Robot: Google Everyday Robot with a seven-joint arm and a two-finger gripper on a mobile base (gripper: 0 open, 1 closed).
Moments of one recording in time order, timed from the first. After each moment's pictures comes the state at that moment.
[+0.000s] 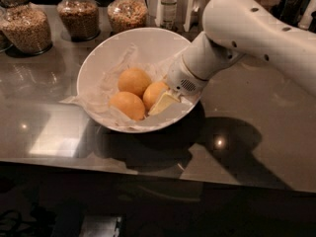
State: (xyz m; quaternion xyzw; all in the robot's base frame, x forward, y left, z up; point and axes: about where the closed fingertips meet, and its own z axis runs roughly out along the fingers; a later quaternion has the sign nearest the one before) arm 0.541 -0.010 0.835 -0.62 0.73 0.17 0.23
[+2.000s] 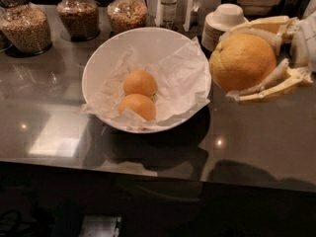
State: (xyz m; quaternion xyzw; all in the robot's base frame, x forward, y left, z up) arm 0.407 -0.116 1.034 -0.68 0.48 0.23 0.50
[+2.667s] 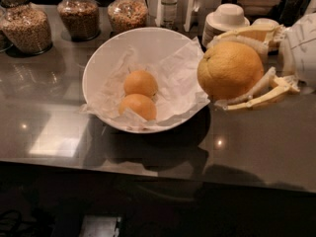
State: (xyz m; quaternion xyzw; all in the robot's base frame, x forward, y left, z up) arm 0.395 -0.098 1.029 -0.69 0.47 0.23 0.50
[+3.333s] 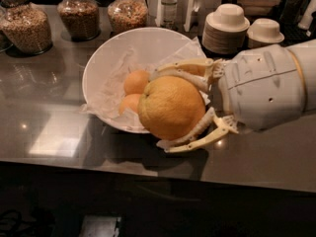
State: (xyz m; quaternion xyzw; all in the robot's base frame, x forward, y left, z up) arm 0.344 -0.013 1.009 -0.70 0.42 0.27 0.51
